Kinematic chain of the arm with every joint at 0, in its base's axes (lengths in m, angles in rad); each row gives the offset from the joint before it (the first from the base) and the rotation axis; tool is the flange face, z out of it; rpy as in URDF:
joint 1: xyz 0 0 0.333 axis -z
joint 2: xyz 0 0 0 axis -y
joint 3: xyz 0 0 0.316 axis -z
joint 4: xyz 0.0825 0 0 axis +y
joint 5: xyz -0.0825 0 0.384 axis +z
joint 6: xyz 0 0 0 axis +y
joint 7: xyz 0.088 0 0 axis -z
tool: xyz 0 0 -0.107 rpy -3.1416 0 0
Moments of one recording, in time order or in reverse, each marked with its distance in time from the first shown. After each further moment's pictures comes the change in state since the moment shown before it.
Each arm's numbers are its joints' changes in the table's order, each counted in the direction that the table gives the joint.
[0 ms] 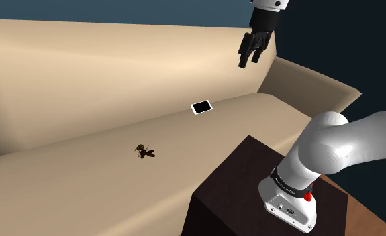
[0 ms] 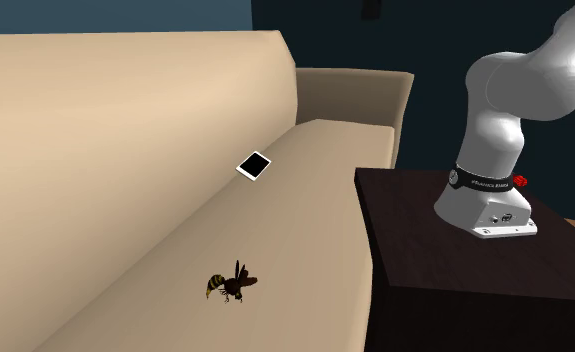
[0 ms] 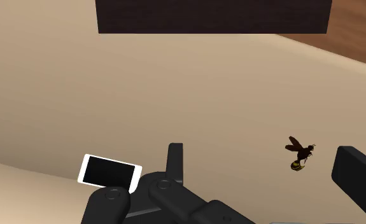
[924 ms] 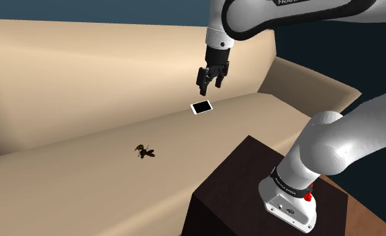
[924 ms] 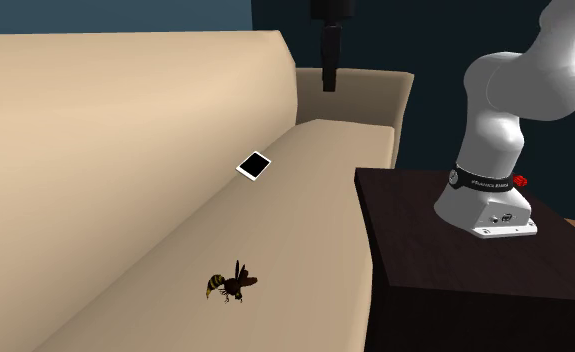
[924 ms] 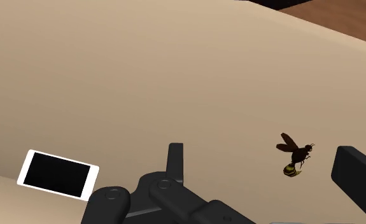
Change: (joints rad) arm -0.050 -0.271 -0.140 0.096 0.055 -0.332 0.147
